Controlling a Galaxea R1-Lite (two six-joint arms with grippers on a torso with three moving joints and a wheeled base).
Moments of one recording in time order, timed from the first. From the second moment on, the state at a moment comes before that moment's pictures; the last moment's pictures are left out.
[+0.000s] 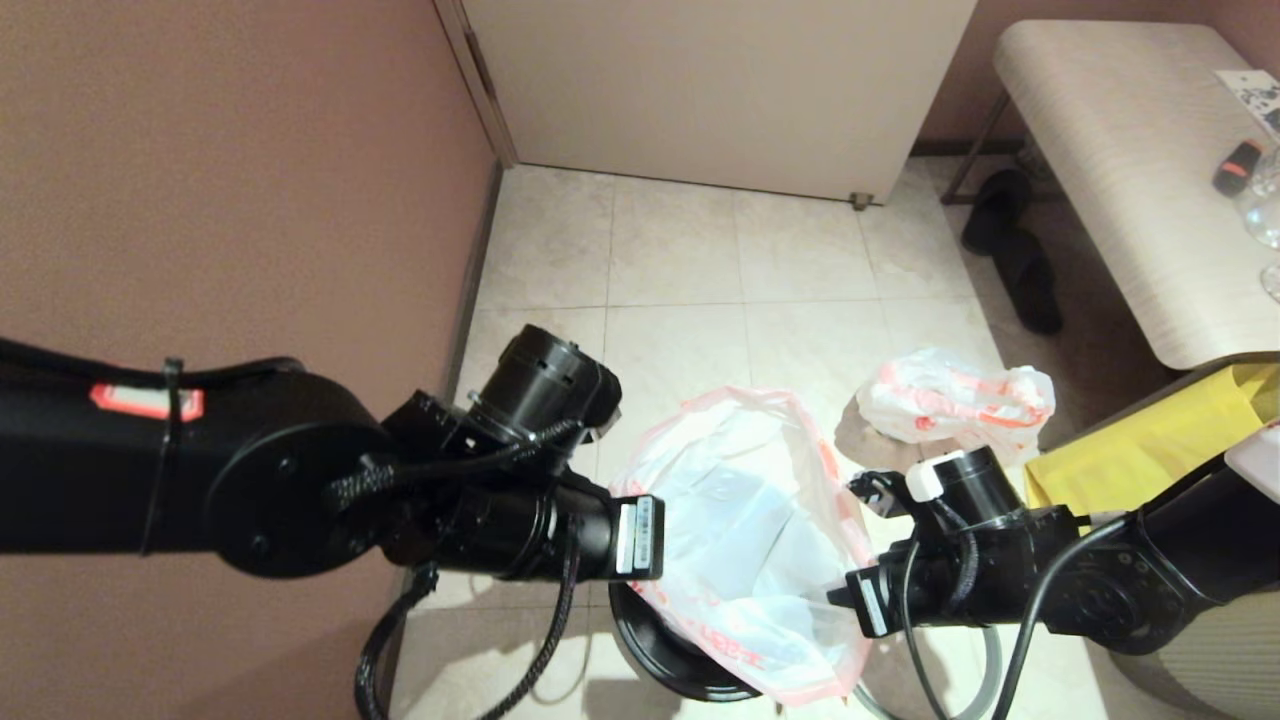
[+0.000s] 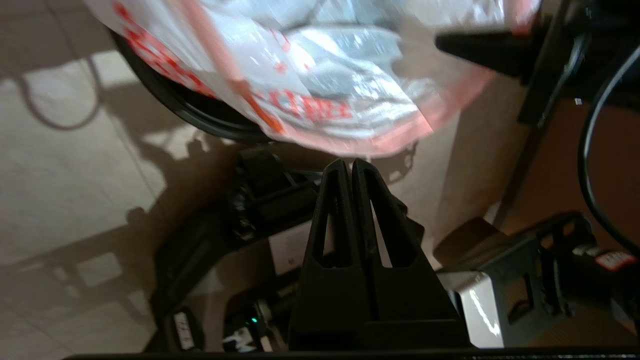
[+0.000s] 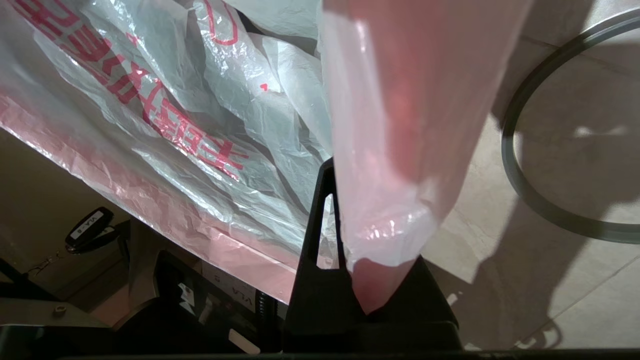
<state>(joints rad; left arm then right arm) -0.78 1.74 -1.10 0.21 0.00 -0.56 0.44 1.97 -0.76 -0.35 0.25 0.18</state>
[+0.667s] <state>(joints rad) -0.94 1.81 -1.02 0.31 0.18 -0.81 0.47 2.01 -0.76 -0.41 0.25 0.18</state>
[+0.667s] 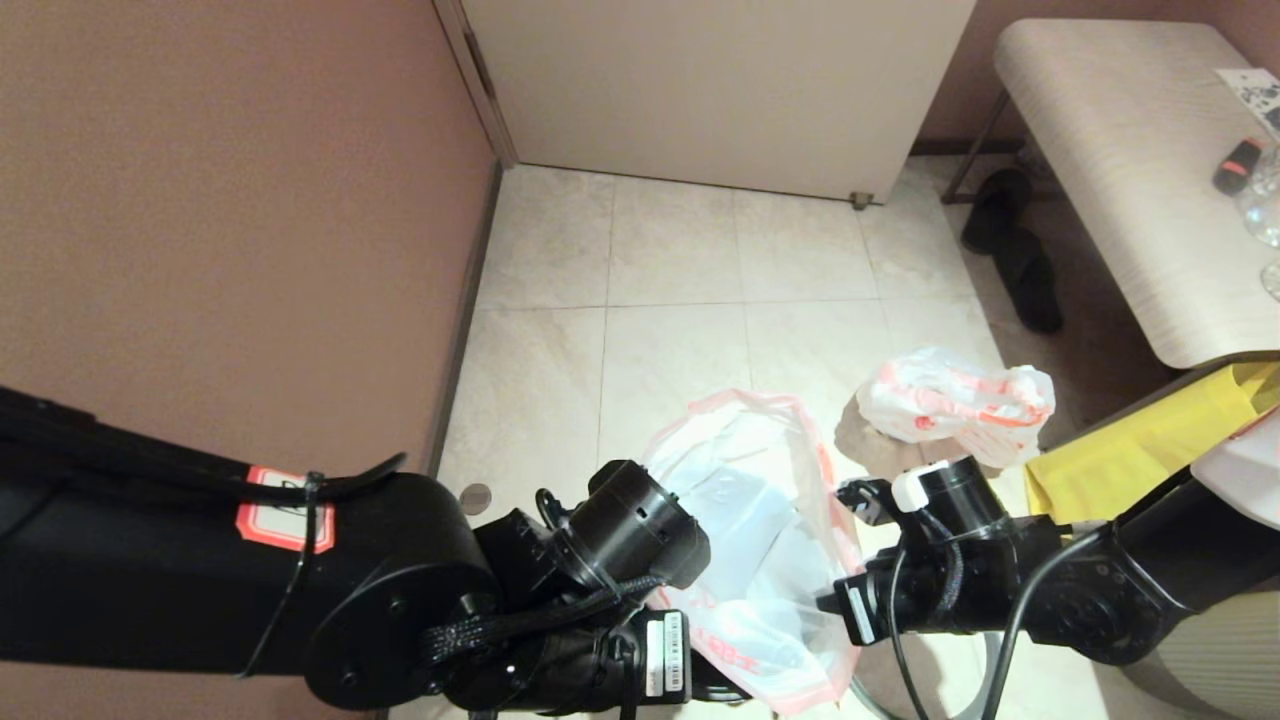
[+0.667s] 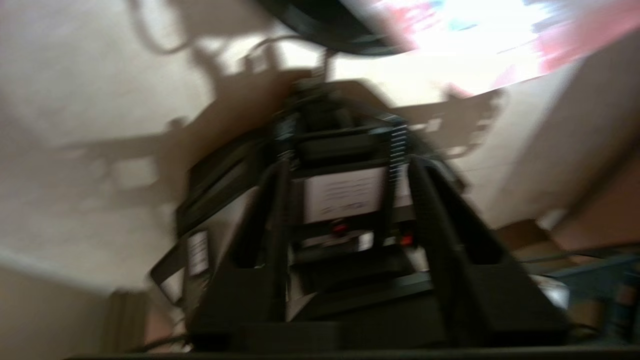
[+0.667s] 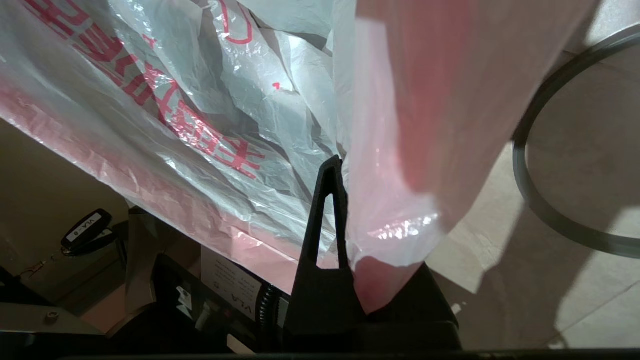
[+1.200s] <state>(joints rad) -0.84 1.94 -1.01 0.07 0.22 -0.75 0.51 2.02 -0.73 -0.44 0.25 0.18</state>
